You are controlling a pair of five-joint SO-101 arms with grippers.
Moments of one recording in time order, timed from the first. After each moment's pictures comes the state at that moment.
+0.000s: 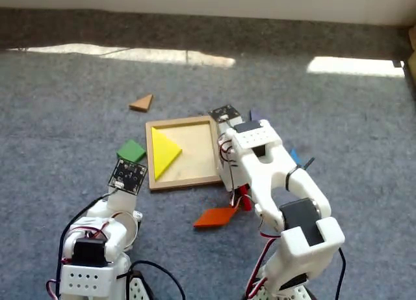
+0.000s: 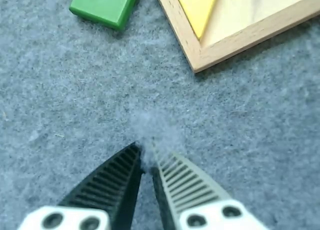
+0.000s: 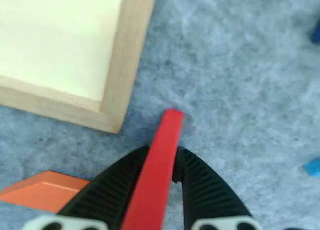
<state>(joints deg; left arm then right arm) -2.4 -102.4 96.0 76.4 -9.5 -24.8 10.9 24.5 66.3 10.4</state>
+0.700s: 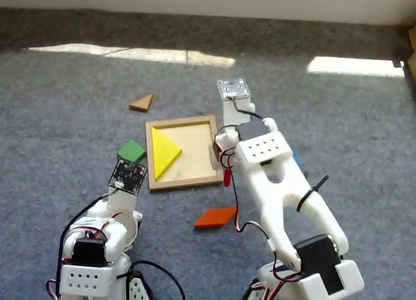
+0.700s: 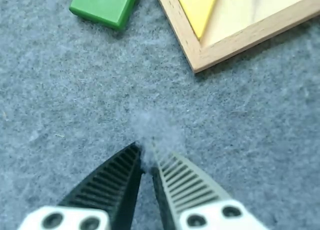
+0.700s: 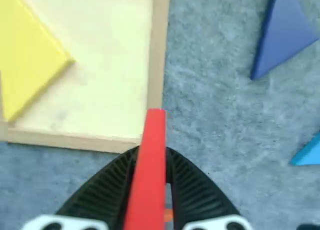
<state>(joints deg) -2.4 -102.4 96.0 76.4 -9.5 -29.4 -8.4 25.5 62.0 -10.1</state>
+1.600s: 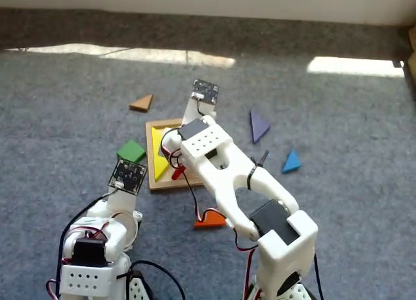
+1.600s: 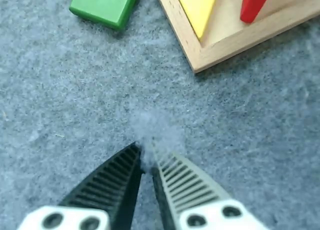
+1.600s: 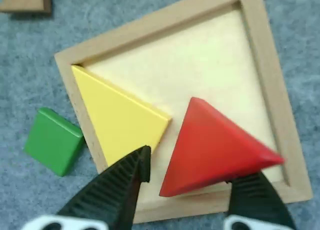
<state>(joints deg) -2.4 -102.4 96.0 76.4 -9.5 -42.8 14.4 8.5 54.8 -44.5</state>
